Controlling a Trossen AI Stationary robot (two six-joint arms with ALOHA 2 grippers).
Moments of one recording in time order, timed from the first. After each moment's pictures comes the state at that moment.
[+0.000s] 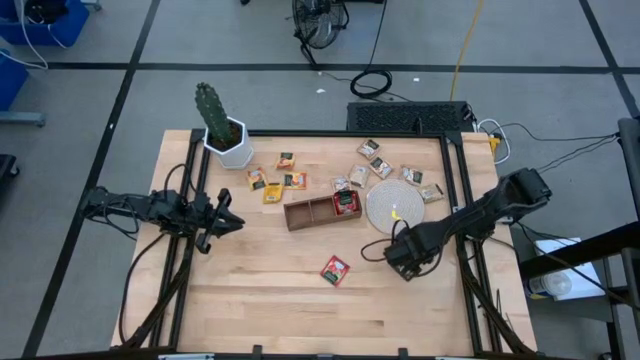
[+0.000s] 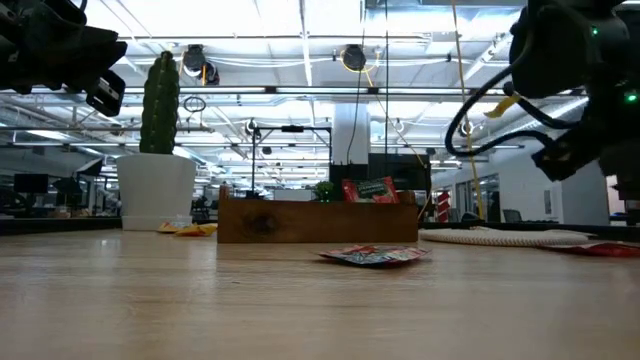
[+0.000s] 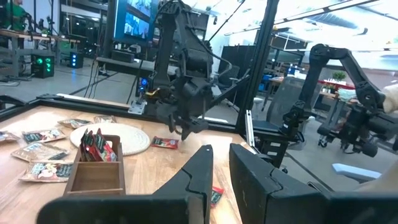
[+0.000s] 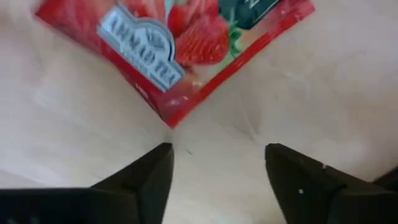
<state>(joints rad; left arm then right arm) -0.18 0.02 0.02 0.11 0.02 -0.22 0.37 1.54 0.74 -0.95 -0.16 1.24</state>
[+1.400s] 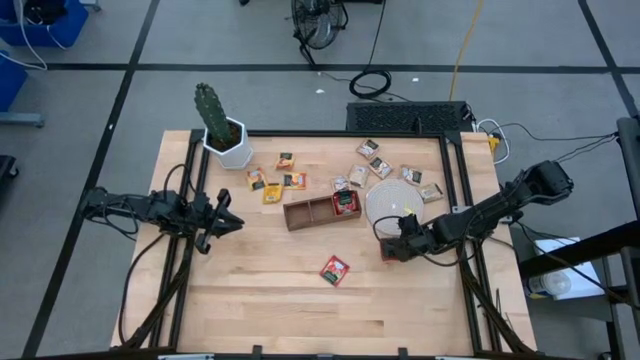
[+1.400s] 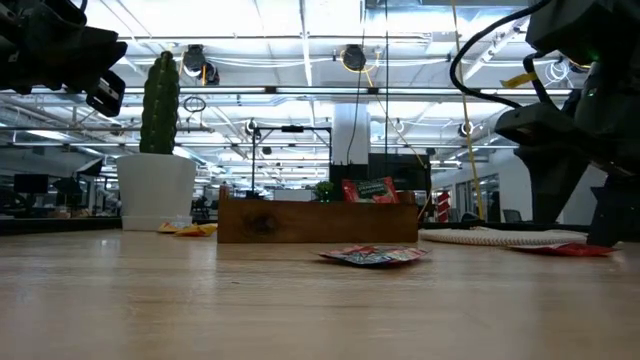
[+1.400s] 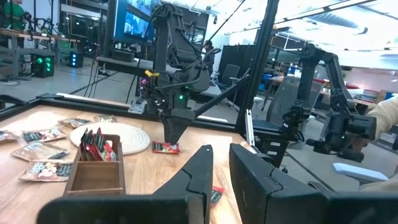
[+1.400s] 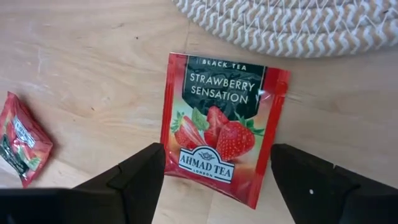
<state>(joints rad) -0.18 0.02 0.02 0.11 0.02 -0.22 0.36 1.37 0.39 -0.39 0.16 1.74</state>
